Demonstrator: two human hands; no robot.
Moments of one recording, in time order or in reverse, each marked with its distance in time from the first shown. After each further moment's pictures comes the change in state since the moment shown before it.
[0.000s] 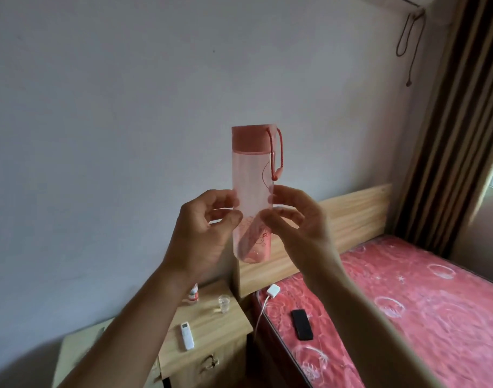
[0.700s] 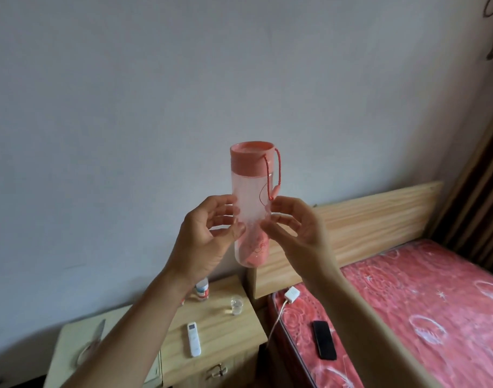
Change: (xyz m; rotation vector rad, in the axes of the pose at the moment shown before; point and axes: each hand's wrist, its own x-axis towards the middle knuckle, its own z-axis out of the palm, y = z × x) left_hand 0.143 -0.159 -0.020 0.004 0.000 -0.064; right_hand 0.142 0.153 0.081 -0.001 -0.169 0.101
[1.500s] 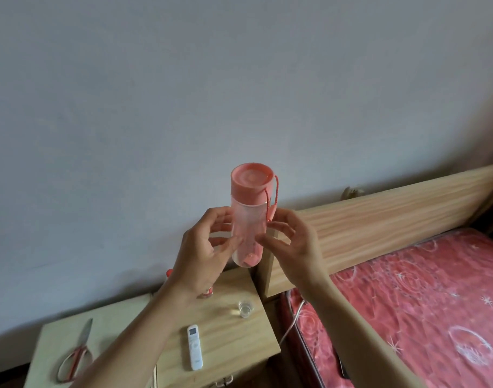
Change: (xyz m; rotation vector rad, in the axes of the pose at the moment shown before) left_hand 0.169 -0.207 0.007 0.094 0.019 -0.134; right_hand 0.180 0.195 0.063 0.049 -0.084 0.187
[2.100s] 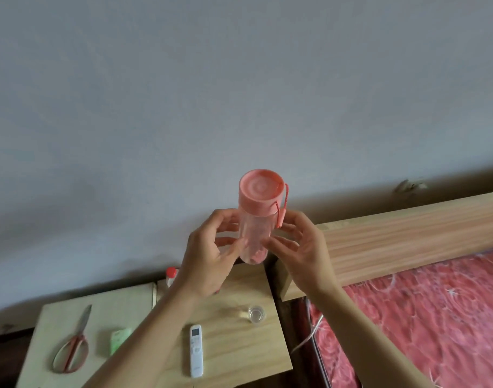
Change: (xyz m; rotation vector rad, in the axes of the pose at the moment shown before) left_hand 0.120 -0.121 0.039 0.061 0.041 -0.146; right_hand 0.145 0.128 0.007 0.044 -0.129 0.153
